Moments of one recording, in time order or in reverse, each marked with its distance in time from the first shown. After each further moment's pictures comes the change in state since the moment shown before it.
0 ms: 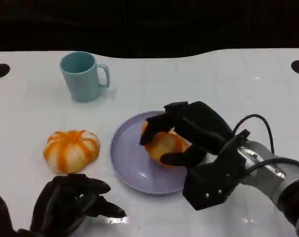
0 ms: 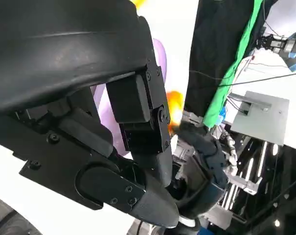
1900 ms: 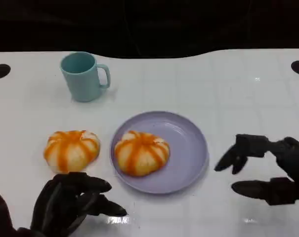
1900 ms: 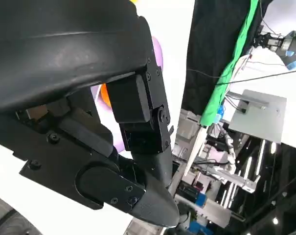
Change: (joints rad) left arm 0.009 -0.003 -0.004 -0.041 -0.002 0.026 0.007; right arm 0.691 -0.299 -0.364 -0.885 0.739 0.173 0.652
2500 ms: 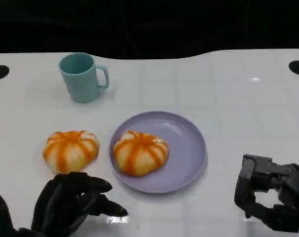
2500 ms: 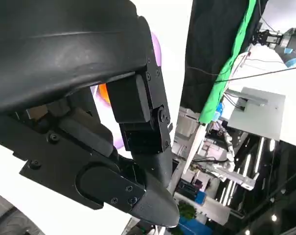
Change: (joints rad) left arm 0.004 -0.004 0.001 -0.007 0.000 0.004 0.000; right arm 0.192 0.057 -0.031 -0.187 0.095 0.265 0.037
